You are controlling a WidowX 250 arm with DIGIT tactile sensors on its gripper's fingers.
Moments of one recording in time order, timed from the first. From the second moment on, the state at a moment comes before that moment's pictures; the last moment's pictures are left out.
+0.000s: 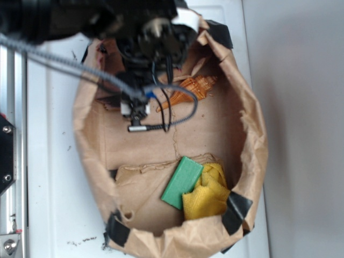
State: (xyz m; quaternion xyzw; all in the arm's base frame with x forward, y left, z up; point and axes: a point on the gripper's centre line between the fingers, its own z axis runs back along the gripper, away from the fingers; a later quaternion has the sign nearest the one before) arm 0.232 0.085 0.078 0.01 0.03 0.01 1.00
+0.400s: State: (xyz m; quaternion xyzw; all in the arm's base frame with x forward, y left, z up) arm 0.231 0.091 0.065 0.03 0.00 0.00 1.00
